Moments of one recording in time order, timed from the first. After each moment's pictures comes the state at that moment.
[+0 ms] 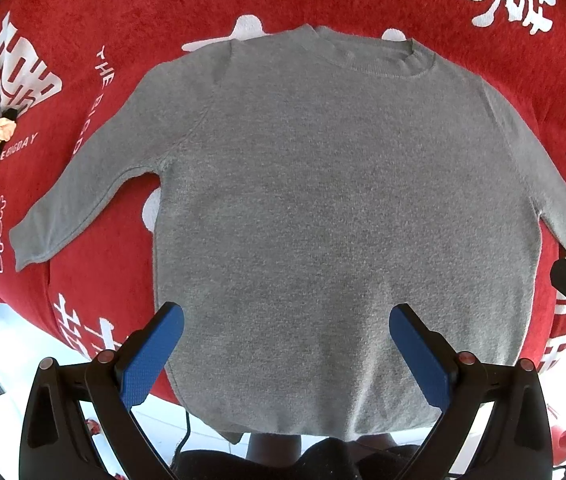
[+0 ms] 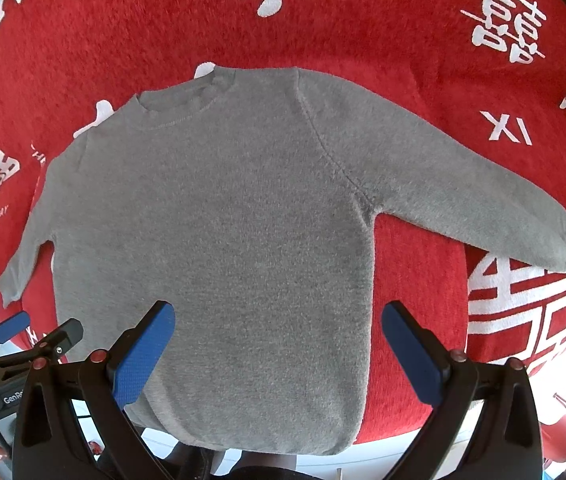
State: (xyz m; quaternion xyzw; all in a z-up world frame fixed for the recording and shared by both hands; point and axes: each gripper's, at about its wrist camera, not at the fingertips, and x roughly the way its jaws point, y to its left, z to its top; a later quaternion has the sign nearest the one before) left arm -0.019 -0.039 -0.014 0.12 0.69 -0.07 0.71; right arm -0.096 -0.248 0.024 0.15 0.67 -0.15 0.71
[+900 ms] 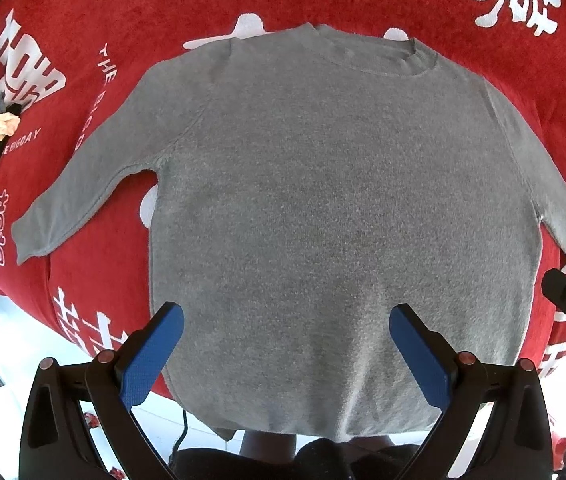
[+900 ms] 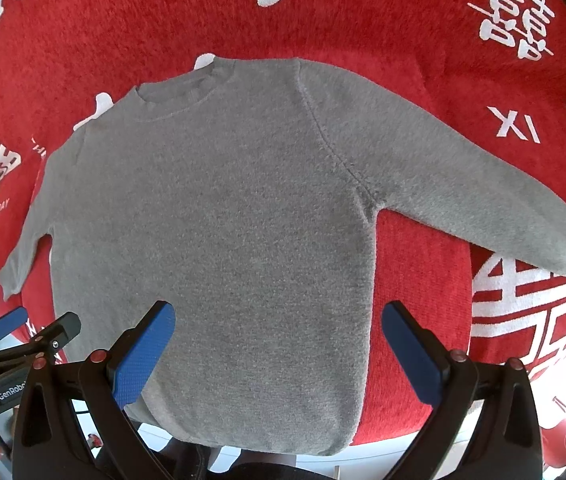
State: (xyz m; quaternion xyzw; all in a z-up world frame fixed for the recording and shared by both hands) left arm -0.022 -0.045 -0.015 0.12 0.69 -0.06 0.71; right arm -0.098 -0.252 0.014 0.15 0.68 -0.13 0.71
